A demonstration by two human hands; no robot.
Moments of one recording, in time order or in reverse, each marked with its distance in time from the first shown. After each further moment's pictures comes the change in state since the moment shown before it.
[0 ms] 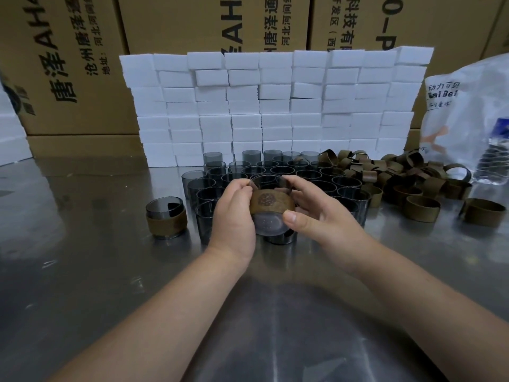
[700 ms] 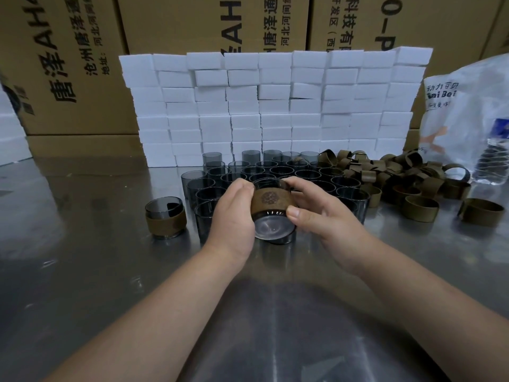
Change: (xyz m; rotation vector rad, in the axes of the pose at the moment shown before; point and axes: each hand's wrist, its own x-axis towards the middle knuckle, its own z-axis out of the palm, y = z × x) left_hand 0.002 0.000 -0.004 0.074 -0.075 0.033; right_hand 0.003 0.007 -0.004 0.068 0.029 0.028
